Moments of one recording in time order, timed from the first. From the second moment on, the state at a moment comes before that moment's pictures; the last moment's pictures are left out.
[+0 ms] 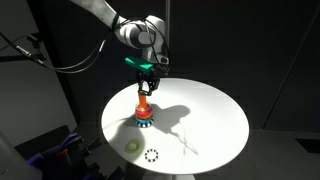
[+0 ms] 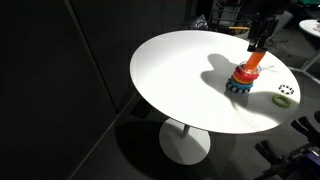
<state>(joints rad) -0.06 0.28 0.03 -2.00 0.08 2.07 -0.20</state>
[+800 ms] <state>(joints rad) -0.06 0.24 0.03 -2.08 0.02 2.10 -0.20</state>
